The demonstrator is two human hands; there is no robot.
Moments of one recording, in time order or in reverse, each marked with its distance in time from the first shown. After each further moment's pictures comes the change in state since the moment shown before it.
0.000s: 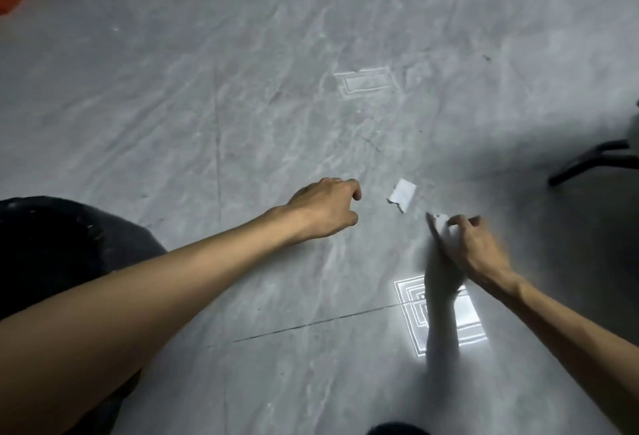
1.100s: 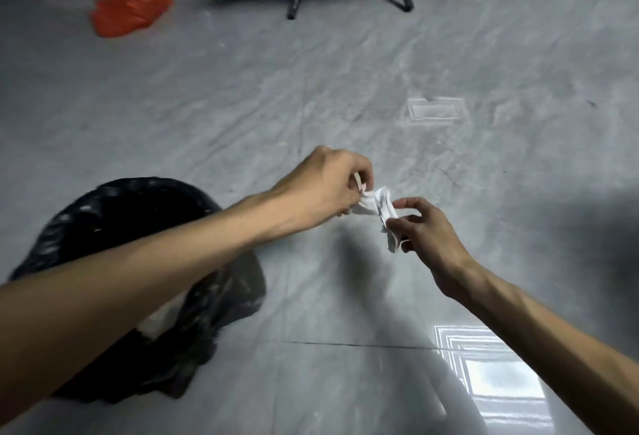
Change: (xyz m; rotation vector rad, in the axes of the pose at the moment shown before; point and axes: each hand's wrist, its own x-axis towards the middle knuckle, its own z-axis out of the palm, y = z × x) left_hand -0.104 -0.036 -0.097 -0.185 0.385 -0.005; right_hand -0.053 -0.203 -0.036 1.073 -0.402 -0.235
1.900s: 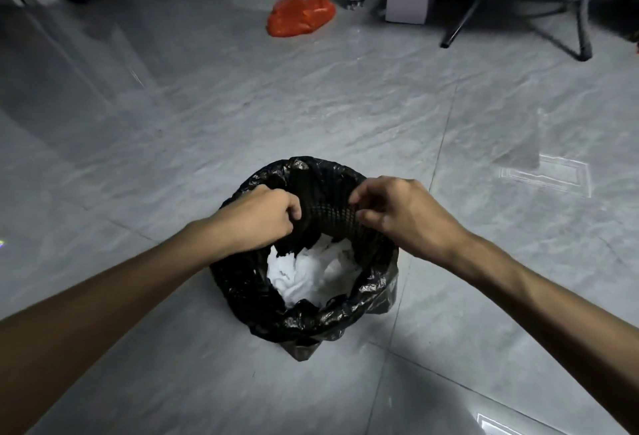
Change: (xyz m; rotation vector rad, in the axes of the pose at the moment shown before) left_hand -0.205 -0.176 -0.099 0.208 0.061 -0.632; right_hand -0.045 -0.111 0.216 -0.822 -0.502 -0.765
